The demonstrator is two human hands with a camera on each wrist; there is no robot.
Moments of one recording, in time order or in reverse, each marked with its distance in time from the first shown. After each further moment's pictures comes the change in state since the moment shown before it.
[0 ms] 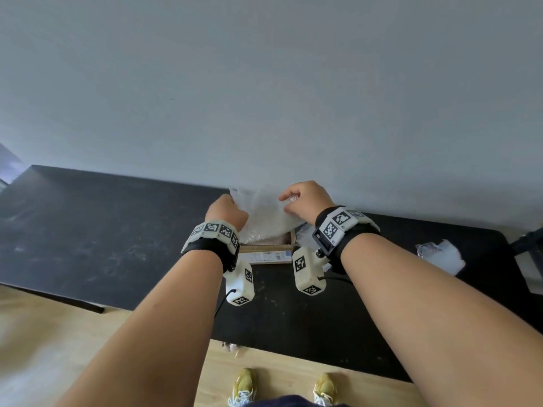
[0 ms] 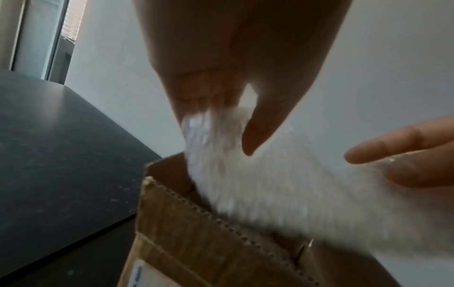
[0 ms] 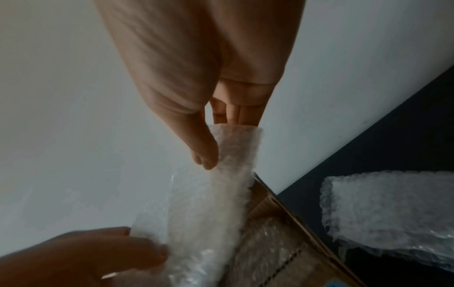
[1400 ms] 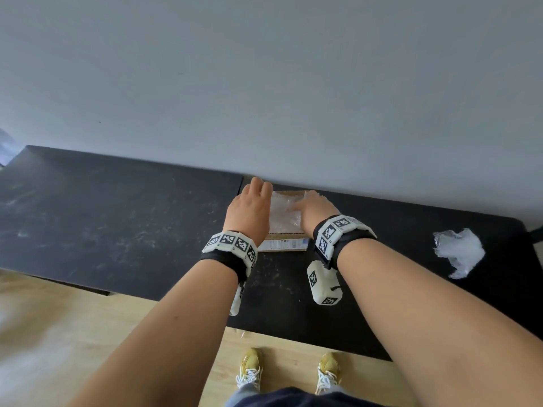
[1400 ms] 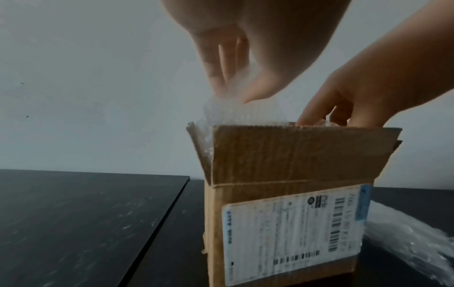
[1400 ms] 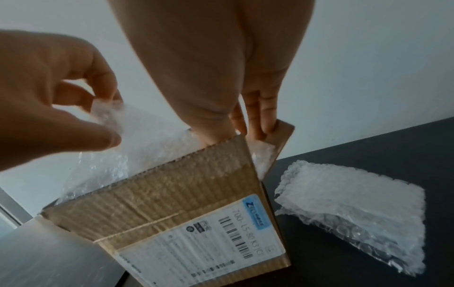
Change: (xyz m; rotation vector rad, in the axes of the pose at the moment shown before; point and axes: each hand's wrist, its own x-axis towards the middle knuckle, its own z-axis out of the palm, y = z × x) left_hand -0.018 -0.023 0.017 0.388 0.258 0.650; right_hand 0.023 0.021 0.068 -0.623 -0.221 0.193
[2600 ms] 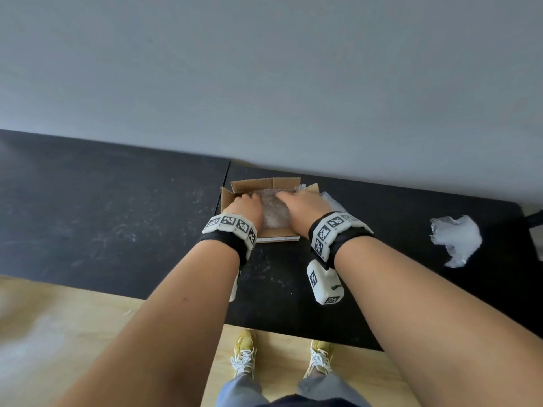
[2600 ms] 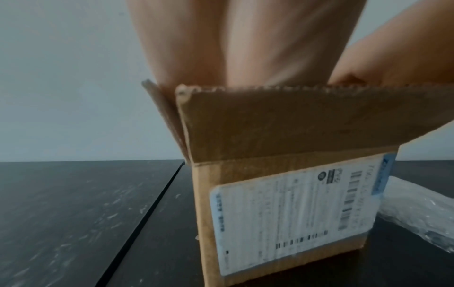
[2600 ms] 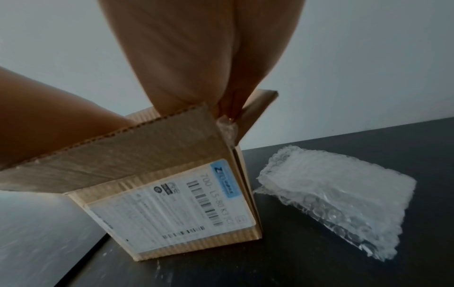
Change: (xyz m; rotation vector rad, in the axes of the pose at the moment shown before) left_hand 0.035 -0.003 0.055 0.185 -0.646 -0.128; right_hand -0.001 0.008 0.015 -0.006 0.107 -0.302
